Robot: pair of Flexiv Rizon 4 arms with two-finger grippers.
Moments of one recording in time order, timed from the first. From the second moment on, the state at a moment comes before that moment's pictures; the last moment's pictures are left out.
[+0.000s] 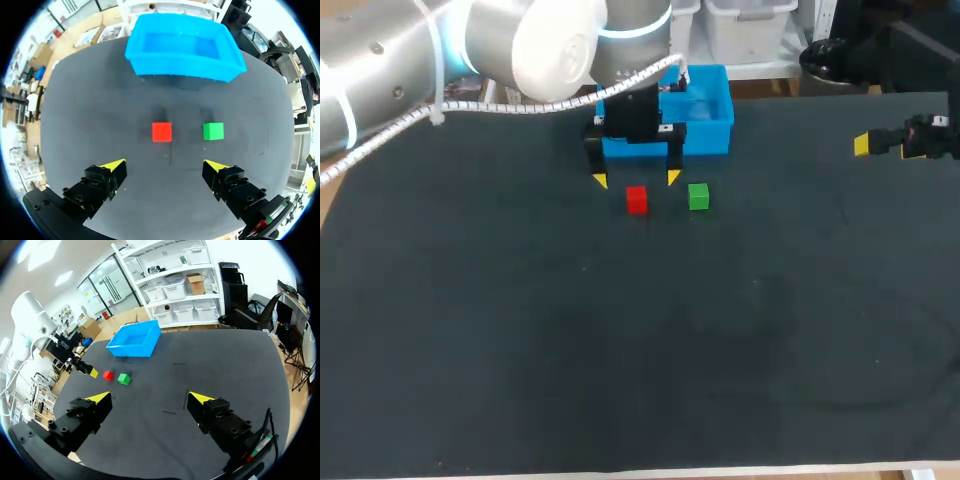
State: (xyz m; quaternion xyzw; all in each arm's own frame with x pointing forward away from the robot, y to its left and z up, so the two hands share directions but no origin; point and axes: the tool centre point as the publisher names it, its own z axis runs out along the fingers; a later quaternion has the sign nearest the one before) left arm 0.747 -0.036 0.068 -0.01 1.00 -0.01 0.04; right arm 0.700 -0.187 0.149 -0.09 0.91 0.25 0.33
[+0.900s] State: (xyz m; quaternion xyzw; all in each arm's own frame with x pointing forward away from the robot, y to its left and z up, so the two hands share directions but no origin) left arm 0.768 -0.030 0.015 -0.03 1.00 -0.01 0.07; right arm 0.700 -0.187 0.149 -0.09 0.91 0.25 0.33
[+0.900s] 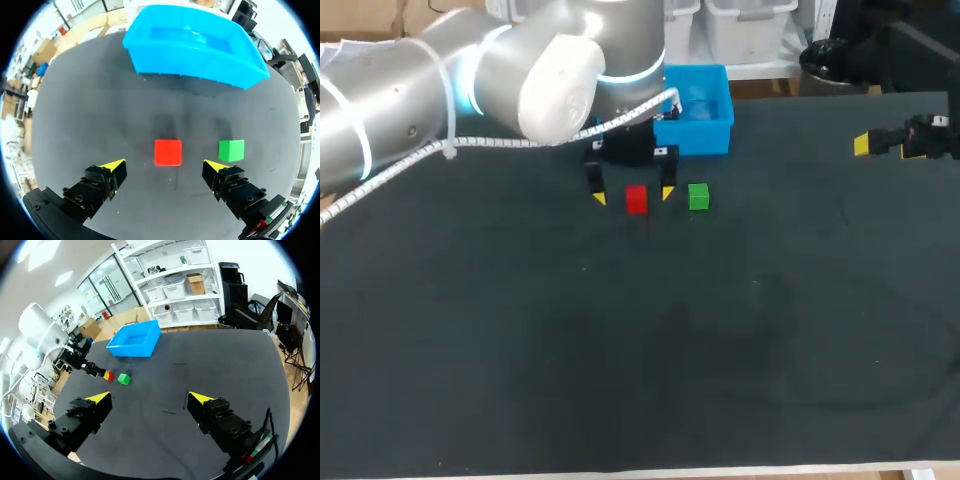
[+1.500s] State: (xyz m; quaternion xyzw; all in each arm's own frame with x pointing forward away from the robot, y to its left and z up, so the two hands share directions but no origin) left arm 0.769 -0.025 -0.007 -0.01 1.00 -0.02 0.09; right arm 0.700 -0.187 0.149 -0.09 0.91 0.25 0.33
